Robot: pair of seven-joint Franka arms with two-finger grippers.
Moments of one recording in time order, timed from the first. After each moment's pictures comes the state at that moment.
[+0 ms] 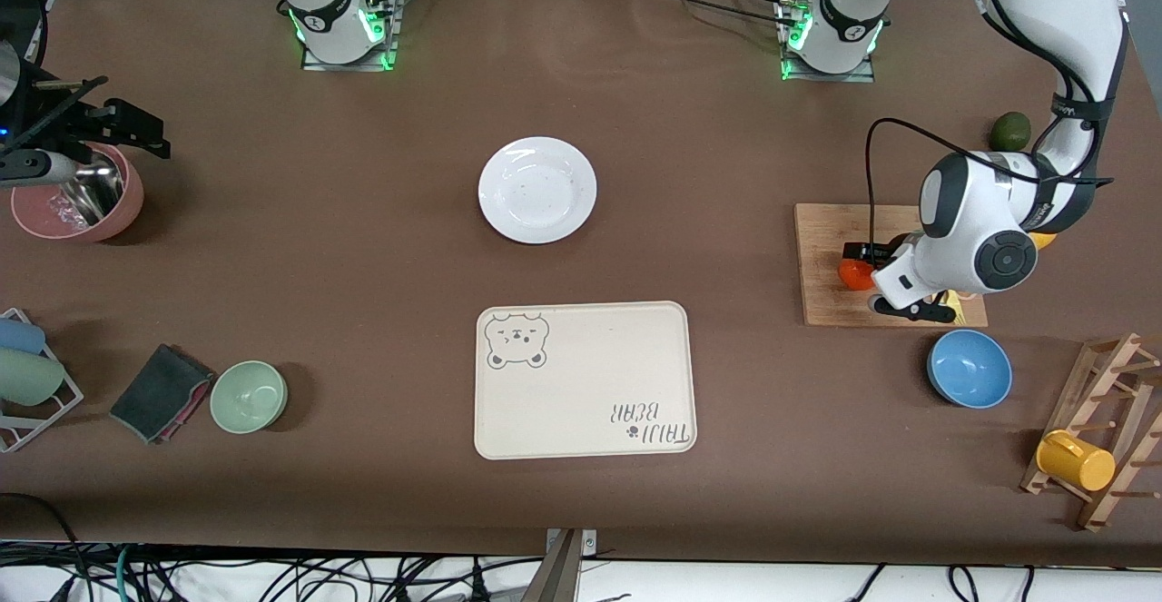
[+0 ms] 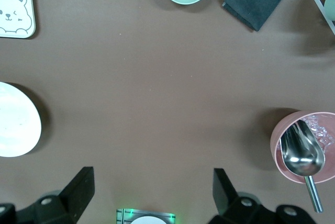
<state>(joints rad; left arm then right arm) -0.03 0.43 0.01 -1.97 0.02 2.02 0.09 0.01 0.00 -0.03 -1.64 -0.01 1.52 -0.11</state>
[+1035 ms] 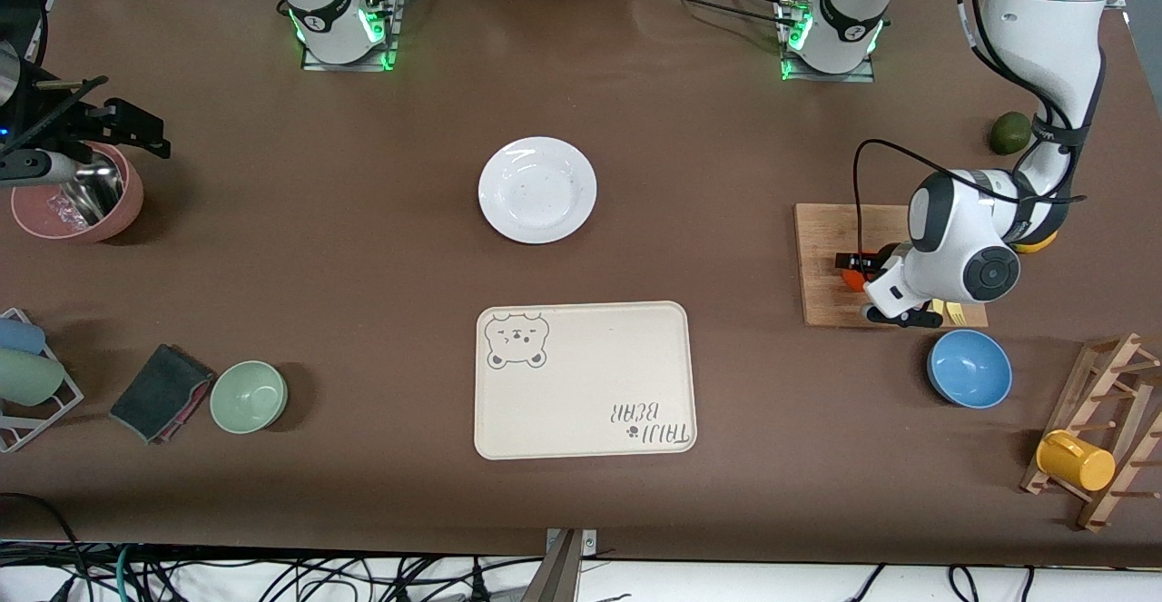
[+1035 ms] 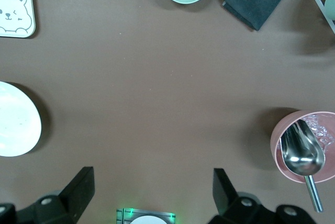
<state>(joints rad) -0.01 0.51 0.01 -1.97 -0.02 2.10 0.07 0.01 0.00 -0.03 -1.64 -0.01 1.52 -0.11</state>
